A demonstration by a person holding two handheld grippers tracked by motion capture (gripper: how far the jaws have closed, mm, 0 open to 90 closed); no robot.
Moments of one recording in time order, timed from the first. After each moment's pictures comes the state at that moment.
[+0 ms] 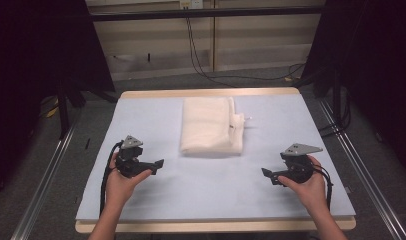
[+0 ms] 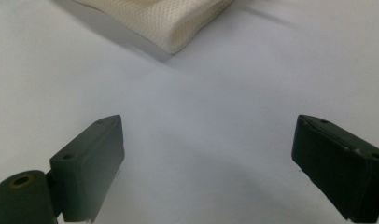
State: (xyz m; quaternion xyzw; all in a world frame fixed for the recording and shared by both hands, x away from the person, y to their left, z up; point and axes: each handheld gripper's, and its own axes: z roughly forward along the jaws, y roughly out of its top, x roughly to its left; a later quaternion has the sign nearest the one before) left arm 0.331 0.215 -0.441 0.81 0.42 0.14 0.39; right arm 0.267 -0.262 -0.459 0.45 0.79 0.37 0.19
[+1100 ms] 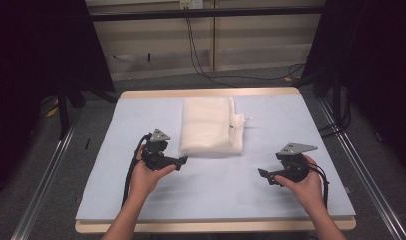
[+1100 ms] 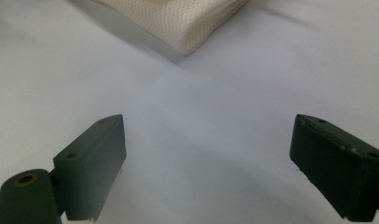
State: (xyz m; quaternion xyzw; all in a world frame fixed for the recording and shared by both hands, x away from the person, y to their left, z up) left arm 0.344 0.149 -0.434 0.83 0.37 0.12 0.39; right arm 0.273 -0.254 -0.461 0.44 0.80 0.37 0.18
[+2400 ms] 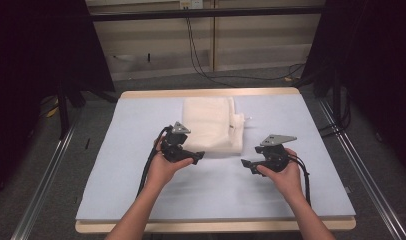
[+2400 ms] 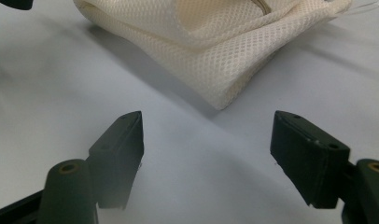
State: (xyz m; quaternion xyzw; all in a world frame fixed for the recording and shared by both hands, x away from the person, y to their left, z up) left arm 0.361 0.099 -0.428 0.86 0.33 0.10 0.38; right arm 0.305 -0.213 -0.461 0.42 0.80 0.40 0.16
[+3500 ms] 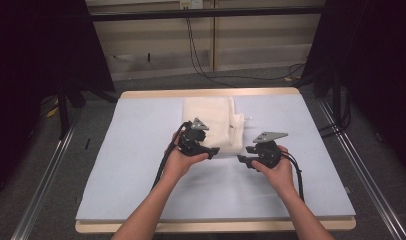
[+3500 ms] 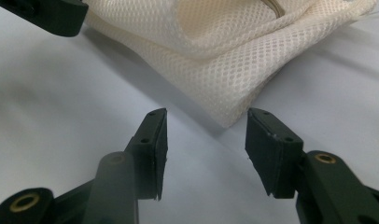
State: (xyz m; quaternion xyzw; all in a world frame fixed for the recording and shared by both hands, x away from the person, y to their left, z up) left arm 0.374 0.053 -0.428 0.87 0.28 0.09 0.39; right arm 0.321 -0.200 -0.467 0.42 0.80 0.39 0.15
